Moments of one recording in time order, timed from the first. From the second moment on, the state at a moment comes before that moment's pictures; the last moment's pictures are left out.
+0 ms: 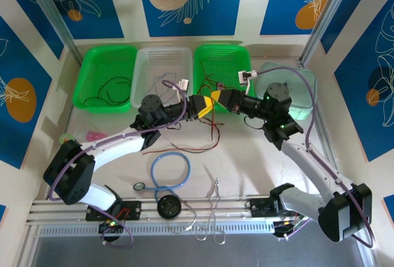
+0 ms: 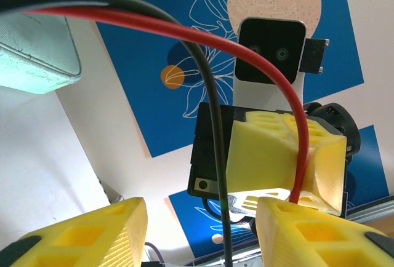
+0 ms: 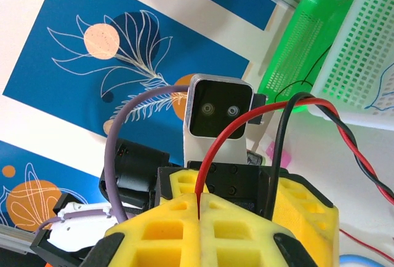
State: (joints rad) left arm -0.69 1.46 0.84 0.79 0.65 -1.33; right arm 0.39 1.08 0.86 0.22 -0.78 1.07
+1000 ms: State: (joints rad) left arm -0.68 1.29 1.03 0.04 0.59 -0.92; right arm 0.31 1.02 0.86 0.24 -0.76 1.09
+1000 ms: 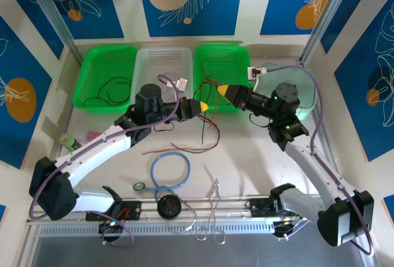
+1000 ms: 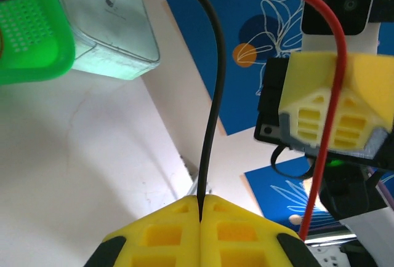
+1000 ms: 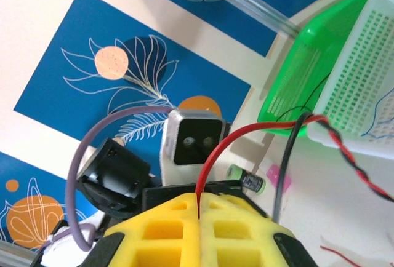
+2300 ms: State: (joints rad) left arm -0.62 1.47 1.60 -0.75 0.50 -0.62; right arm 0.39 1.08 0.90 0.02 -0.91 0.54
